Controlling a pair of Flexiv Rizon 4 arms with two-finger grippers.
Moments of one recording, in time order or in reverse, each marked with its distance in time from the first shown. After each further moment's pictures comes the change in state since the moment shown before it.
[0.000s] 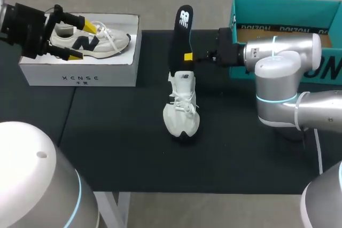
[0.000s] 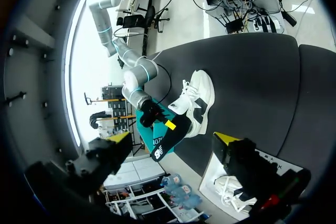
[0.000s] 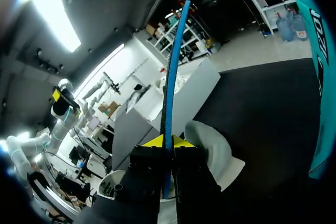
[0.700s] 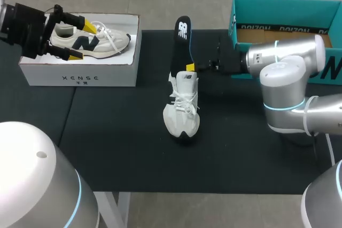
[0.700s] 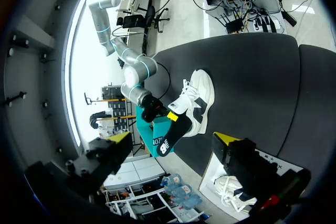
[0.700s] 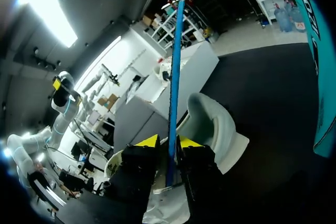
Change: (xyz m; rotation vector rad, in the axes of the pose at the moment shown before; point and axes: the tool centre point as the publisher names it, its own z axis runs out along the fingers) left arm 0.000 0.000 0.000 0.000 0.000 0.000; right arm 0.007 -0.030 -0.011 0.077 -0.010 0.022
